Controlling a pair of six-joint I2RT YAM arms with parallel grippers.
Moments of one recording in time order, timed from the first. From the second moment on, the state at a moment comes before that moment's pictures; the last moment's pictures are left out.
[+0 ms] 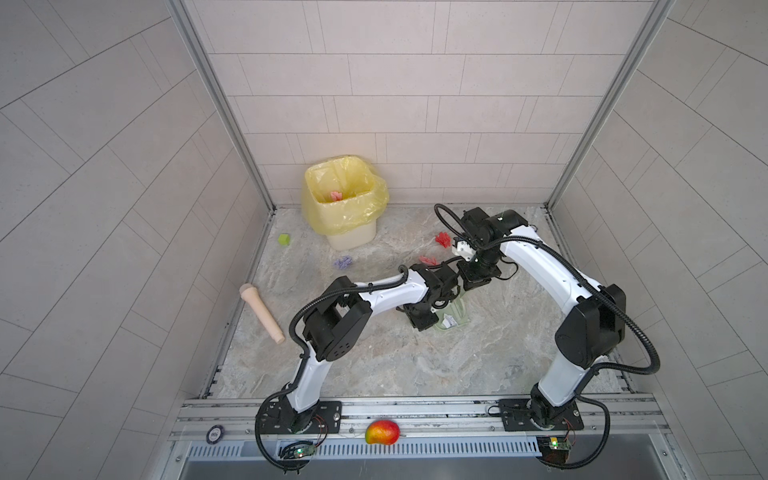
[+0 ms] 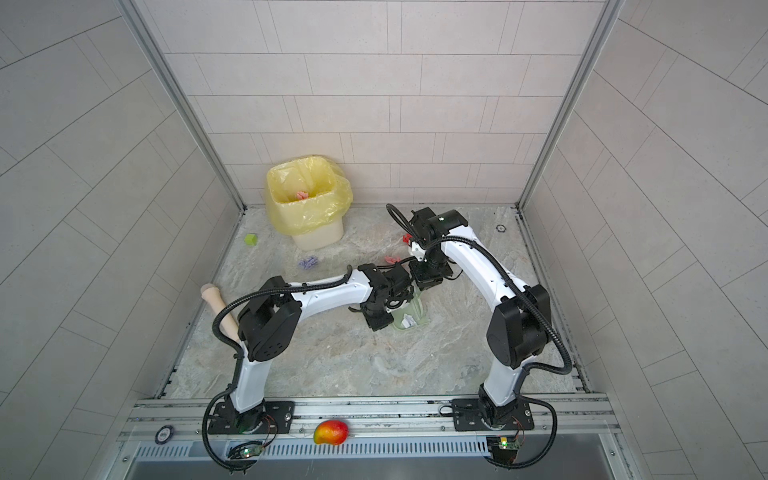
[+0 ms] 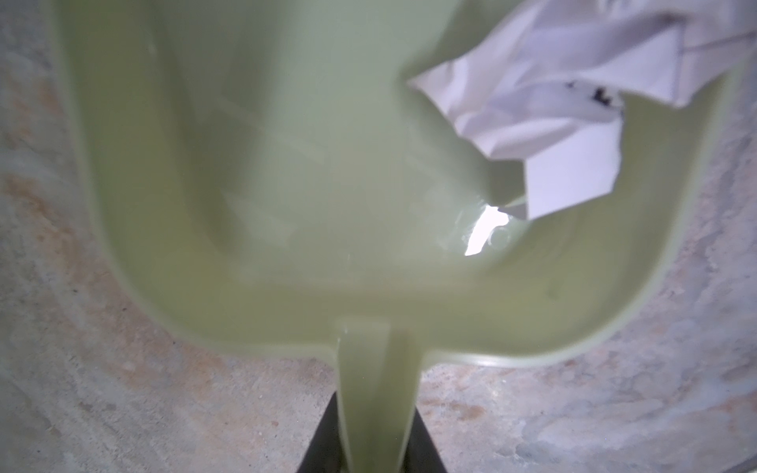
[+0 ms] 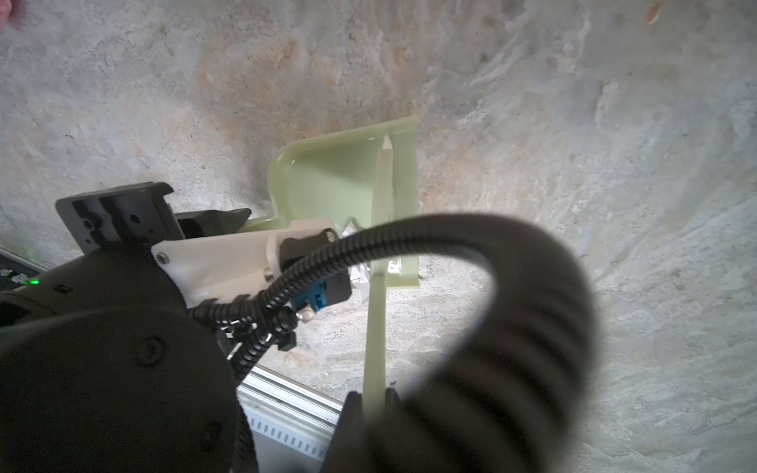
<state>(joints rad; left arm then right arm) -0.91 2.06 1.55 -1.03 -0.03 0.16 0.37 1.72 1.66 -1.44 -0.19 0.11</state>
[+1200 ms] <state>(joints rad) -0.47 1.48 1.57 -1.21 -0.15 0.02 0.16 1.49 1.45 -1.37 -0.29 0.11</state>
